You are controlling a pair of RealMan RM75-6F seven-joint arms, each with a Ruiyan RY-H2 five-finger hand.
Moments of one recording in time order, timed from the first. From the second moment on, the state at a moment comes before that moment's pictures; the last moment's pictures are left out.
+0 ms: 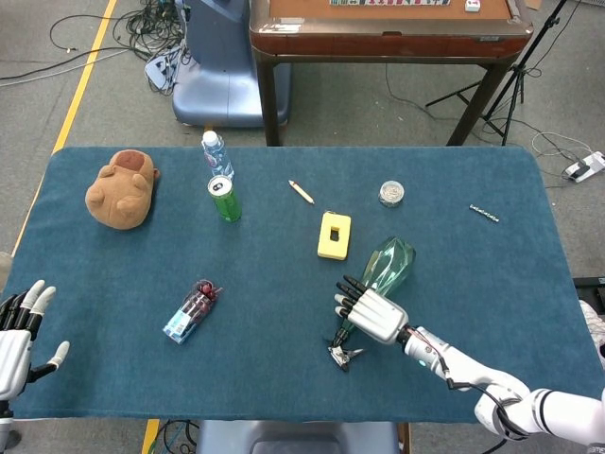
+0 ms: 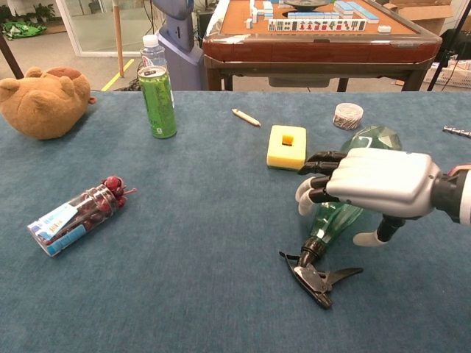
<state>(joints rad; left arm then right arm) -0.05 -1.12 -0.02 -1.60 1.52 1.53 0.02 0.67 -1.43 0.01 -1.43 -1.72 0.83 -0.37</state>
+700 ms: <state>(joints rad) -0.04 -1.13 -0.02 -1.58 1.51 1.53 0.00 0.69 -1.53 -0.01 -1.30 -1.70 0.88 -0.37</state>
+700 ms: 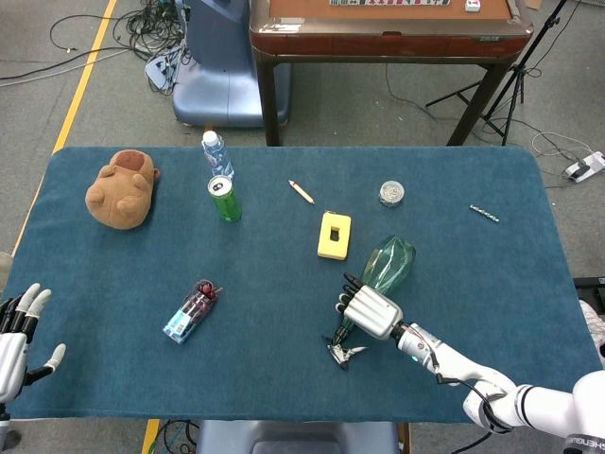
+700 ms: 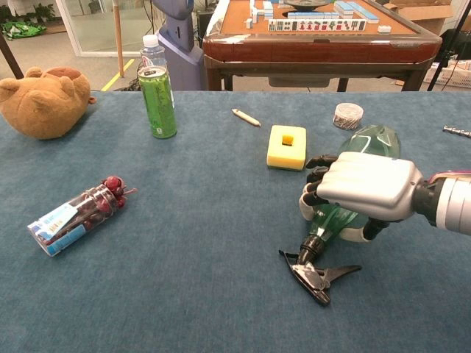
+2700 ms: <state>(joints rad) -0.04 -1.11 -0.03 -1.62 1.52 1.54 0.05 0.63 -1.55 0.15 -1.19 -1.55 1.15 1.14</state>
